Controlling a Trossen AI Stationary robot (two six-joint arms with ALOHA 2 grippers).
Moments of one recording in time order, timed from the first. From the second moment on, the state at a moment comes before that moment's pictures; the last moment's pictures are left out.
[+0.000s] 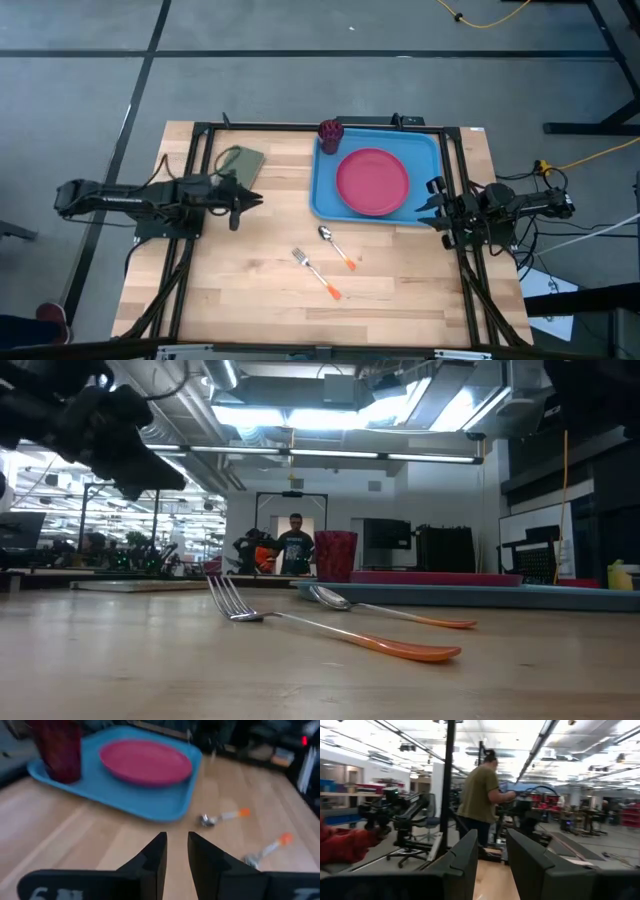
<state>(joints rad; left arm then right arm) 0.09 0.42 0.16 0.00 -0.08 -0.25 0.17 0.01 0.04 0.29 -0.05 -0.06</state>
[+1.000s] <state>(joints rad) 0.09 0.04 0.01 0.02 -0.05 -0.13 0.17 0.01 0.04 0.27 -0.01 -0.06</state>
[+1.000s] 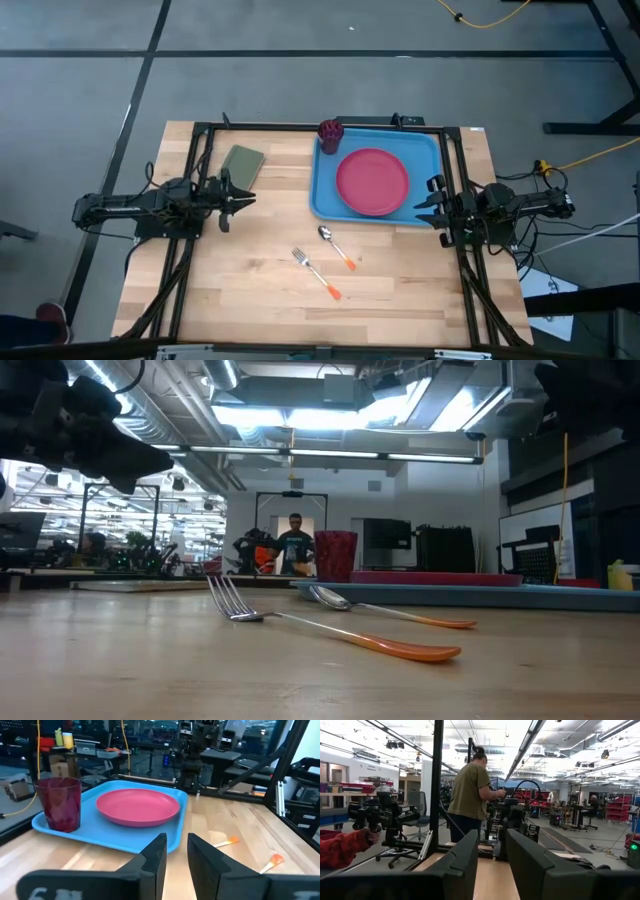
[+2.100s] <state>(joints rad) 0.09 0.12 0.01 0.01 -0.03 -0.22 0.17 0.01 0.04 0.28 0.02 -0.03</state>
